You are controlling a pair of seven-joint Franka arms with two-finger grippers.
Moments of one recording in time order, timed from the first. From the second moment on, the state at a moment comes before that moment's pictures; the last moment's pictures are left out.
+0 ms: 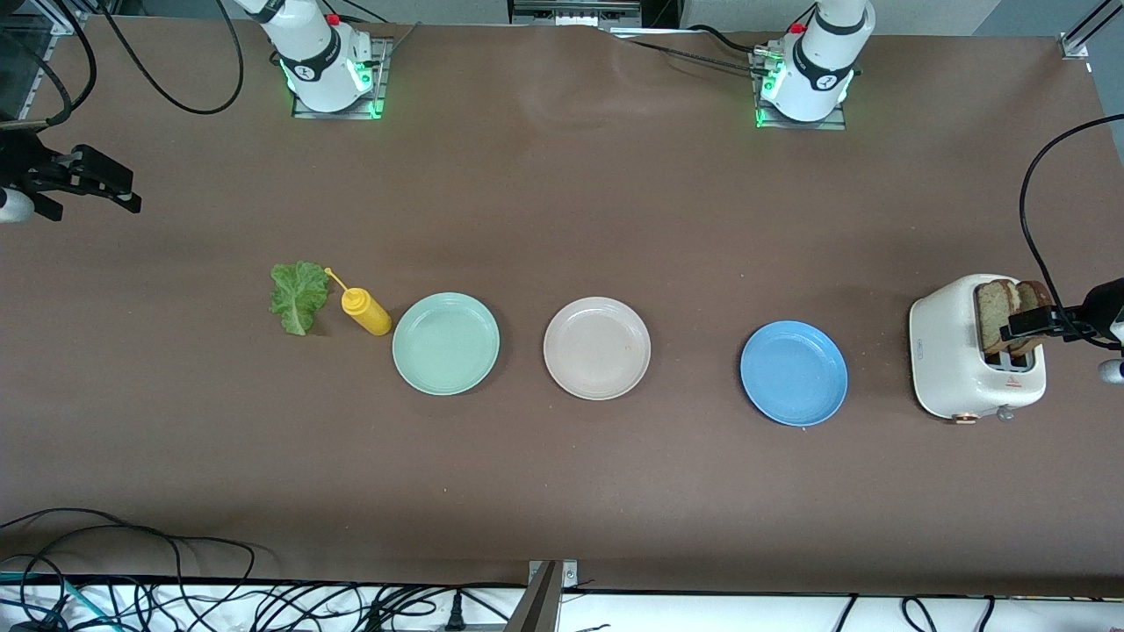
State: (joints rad) left arm 0.30 0.38 -0.04 -1.52 -0.02 1.83 0.24; right arm 0.01 -0.02 -0.06 -1.63 0.01 1.60 -0.17
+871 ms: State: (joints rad) left arm 0.29 0.31 -0.05 -1.76 -0.02 2.04 0.24; right arm 0.01 -0.02 -0.06 -1.63 0.01 1.60 -0.17
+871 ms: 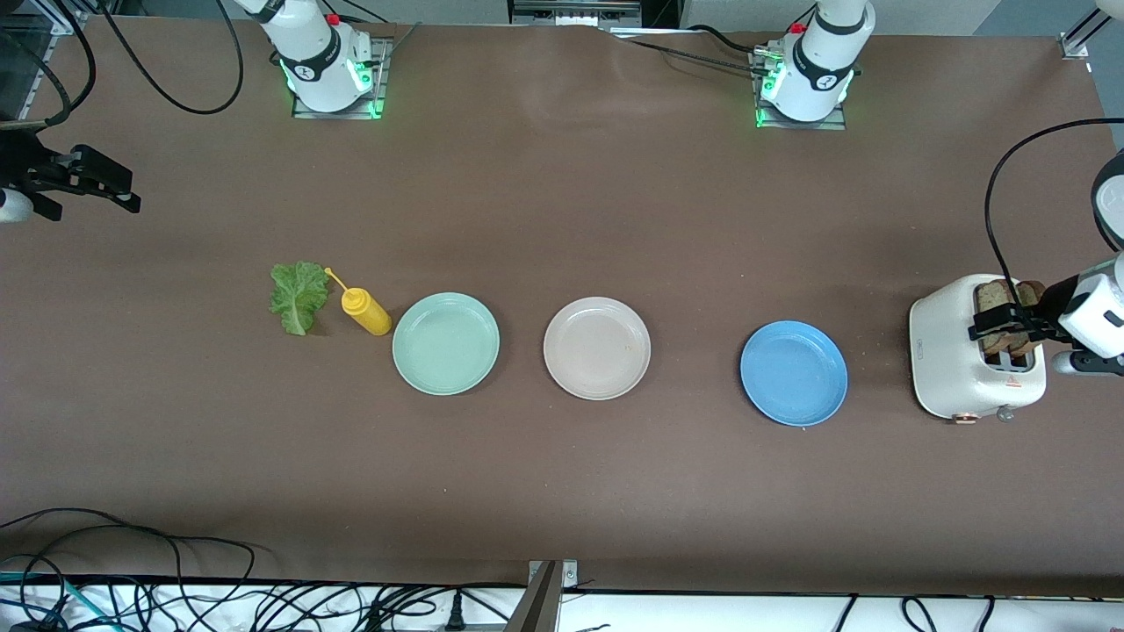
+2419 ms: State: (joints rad) left arm 0.35 0.26 -0.04 -1.88 -0.02 2.13 0.47; right arm 0.01 -0.02 -0.06 -1.63 0.01 1.60 -0.17
